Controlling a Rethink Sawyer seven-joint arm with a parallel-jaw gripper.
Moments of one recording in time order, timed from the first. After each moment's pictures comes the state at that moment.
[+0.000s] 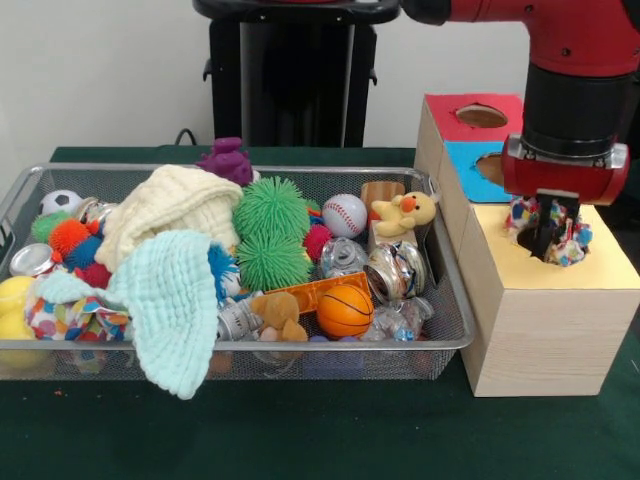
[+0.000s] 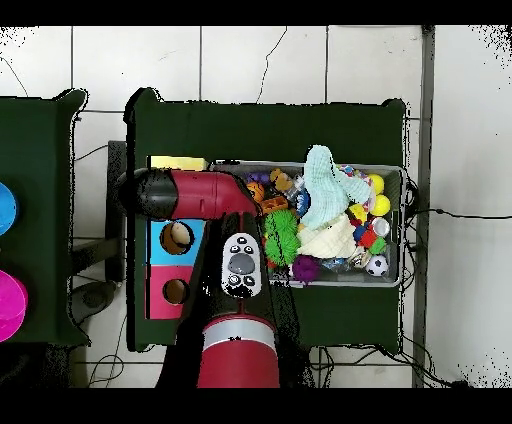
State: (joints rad) arm 0.05 -0.50 -0.02 1.42 0.13 0.56 2.05
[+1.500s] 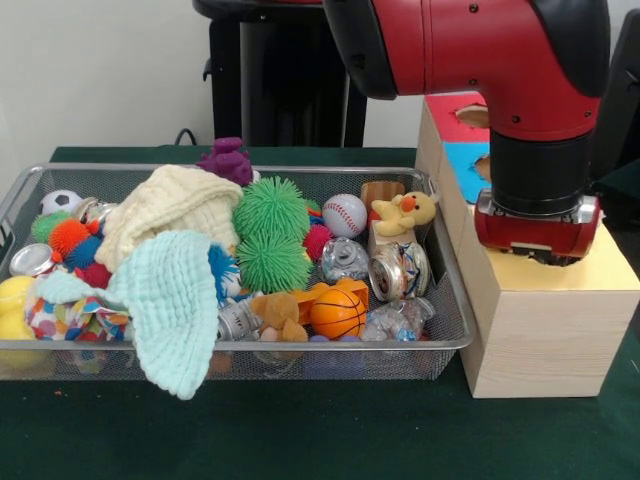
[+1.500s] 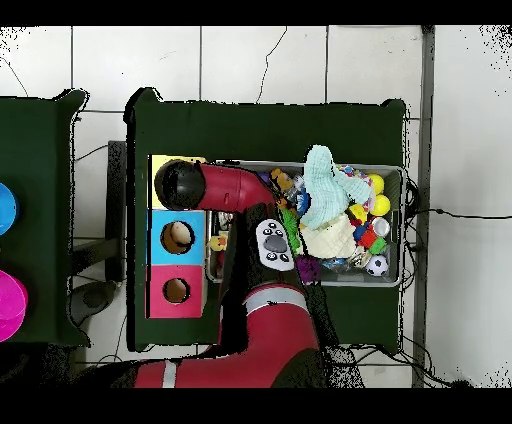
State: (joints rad) arm -0.07 -0.42 0.10 1.40 0.13 0.50 2.05
